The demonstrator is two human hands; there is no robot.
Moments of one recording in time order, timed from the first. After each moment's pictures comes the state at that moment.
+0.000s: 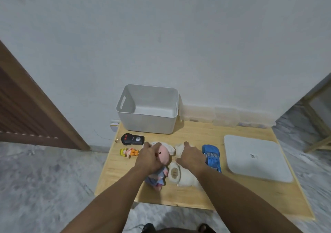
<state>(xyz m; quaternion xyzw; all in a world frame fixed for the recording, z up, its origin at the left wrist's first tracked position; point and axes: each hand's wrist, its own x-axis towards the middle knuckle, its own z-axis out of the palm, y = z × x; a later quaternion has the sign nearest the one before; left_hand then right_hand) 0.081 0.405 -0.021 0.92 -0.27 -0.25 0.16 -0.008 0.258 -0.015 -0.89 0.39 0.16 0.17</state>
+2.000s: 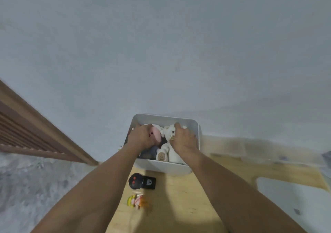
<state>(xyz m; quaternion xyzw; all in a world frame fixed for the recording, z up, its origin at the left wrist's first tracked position) 0.316 0.337 0.030 0.94 -0.22 -0.20 0.13 0.217 0.208 0.029 -0.94 0.30 0.00 0.18</state>
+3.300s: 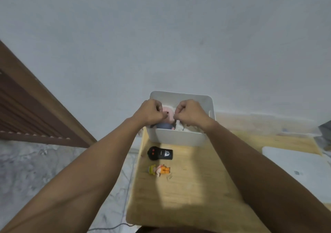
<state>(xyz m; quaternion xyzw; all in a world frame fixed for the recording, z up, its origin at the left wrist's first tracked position) 0.313 0.403 0.068 0.88 -0.30 -0.20 0.31 0.206 0.269 0.088 -0.86 0.30 0.02 0.40</state>
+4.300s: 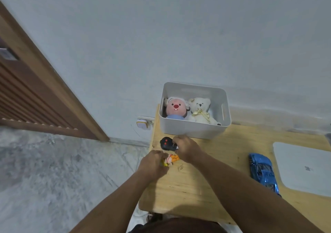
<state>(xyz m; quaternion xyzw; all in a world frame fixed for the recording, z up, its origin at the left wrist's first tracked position) 0.205 0.515 -0.070 0.89 -0.35 -0.23 0.16 0.161 0.342 -0.058 -0.97 0.12 0.12 0.16</state>
